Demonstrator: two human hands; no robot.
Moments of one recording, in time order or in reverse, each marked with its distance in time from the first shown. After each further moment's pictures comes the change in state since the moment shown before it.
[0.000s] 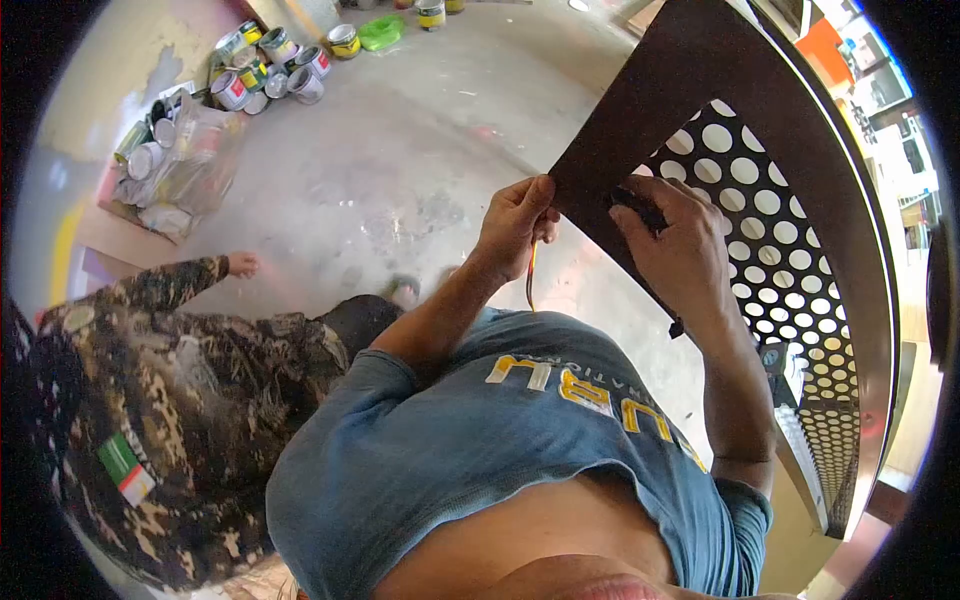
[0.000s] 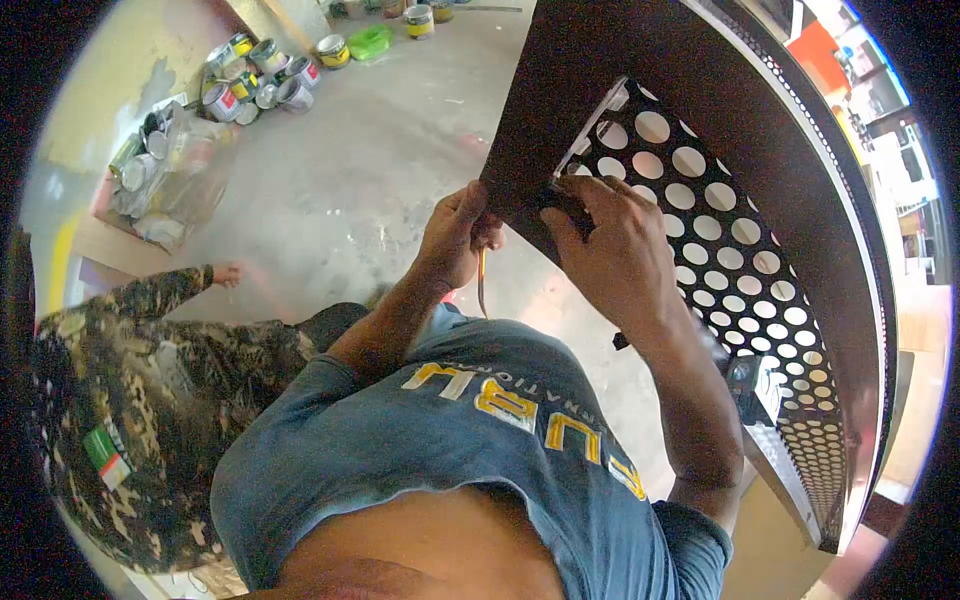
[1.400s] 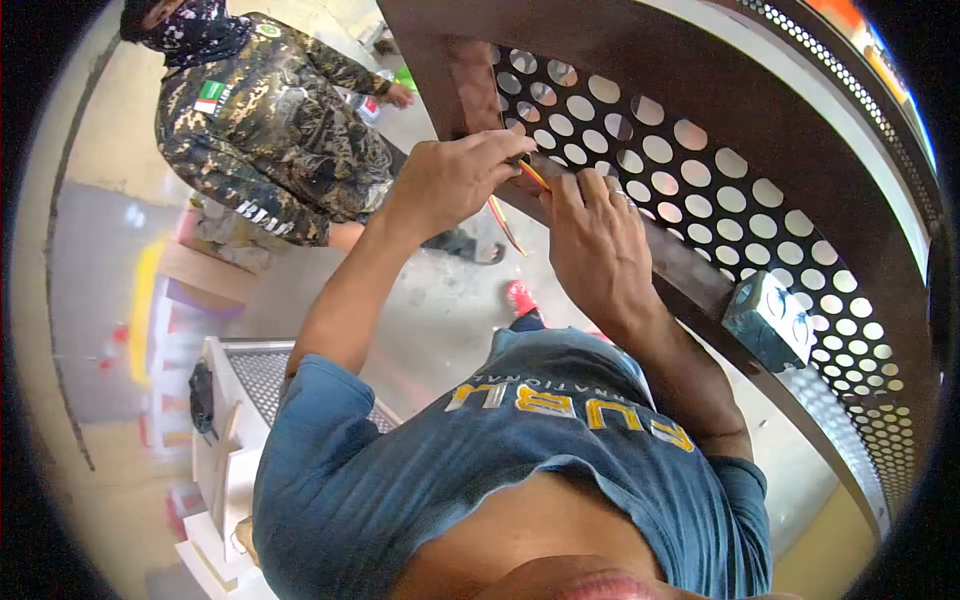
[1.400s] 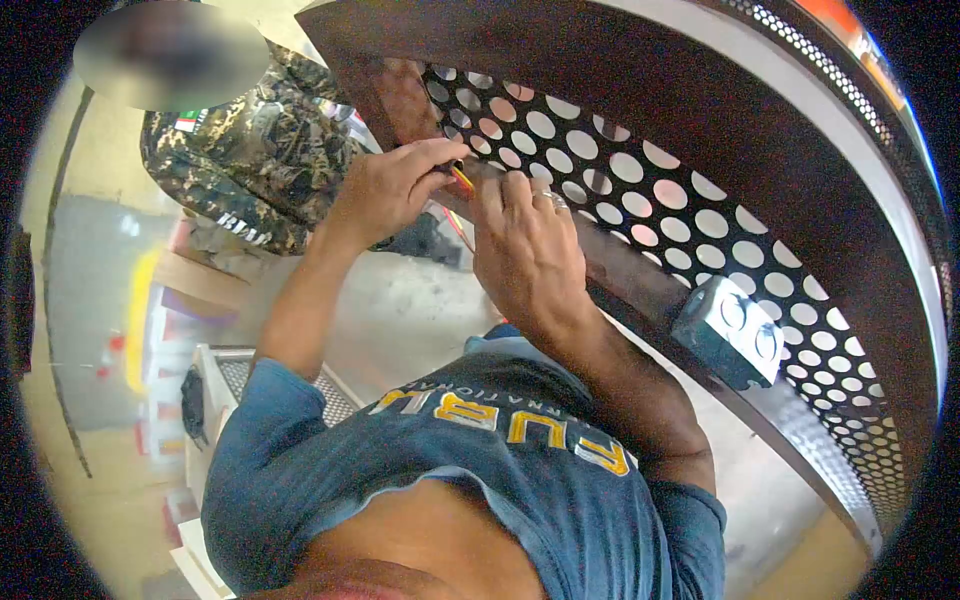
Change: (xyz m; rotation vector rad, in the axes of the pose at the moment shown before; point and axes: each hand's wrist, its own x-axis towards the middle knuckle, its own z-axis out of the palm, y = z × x) left_hand -0.260 -0.023 0.208 1.955 -0.198 0.744; right_hand -0.347 0.027 -0.036 -0.113 0.299 -0.272
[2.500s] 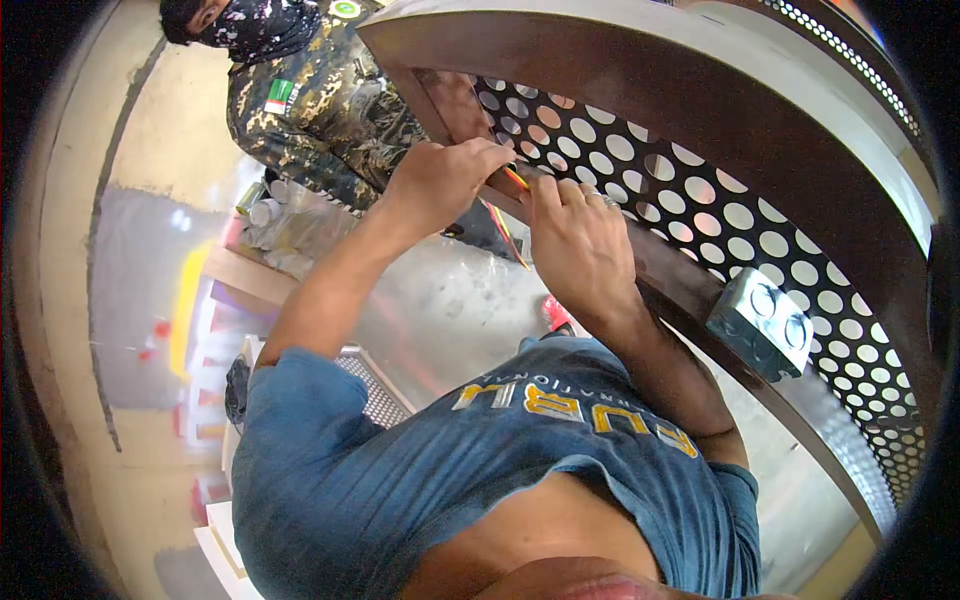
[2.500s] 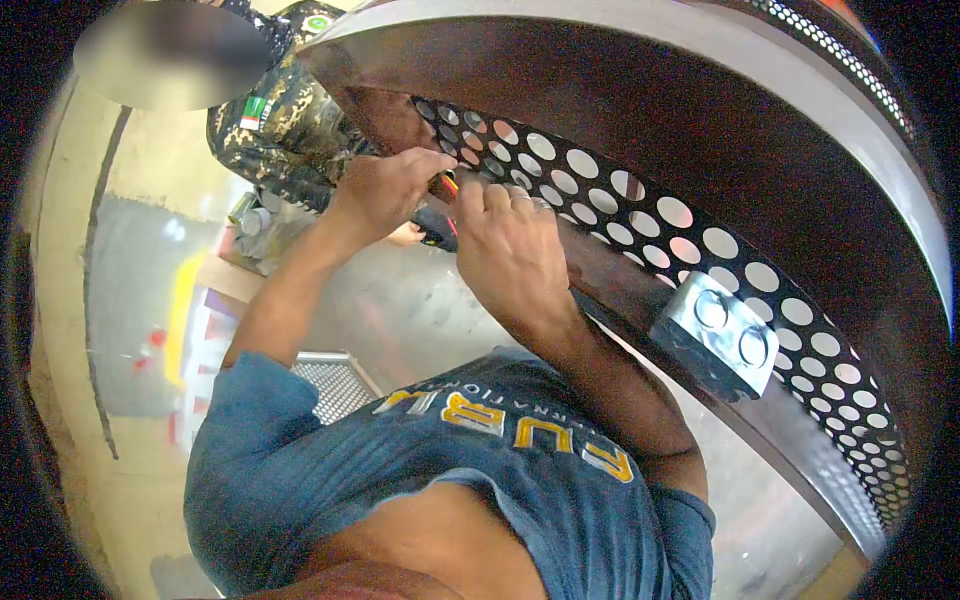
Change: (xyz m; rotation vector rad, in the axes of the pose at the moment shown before) left_hand -0.019 -0.032 -0.107 0.275 -0.205 0.011; right_hand 0.046 -0.082 -0.003 0.162 -0.027 -0.010
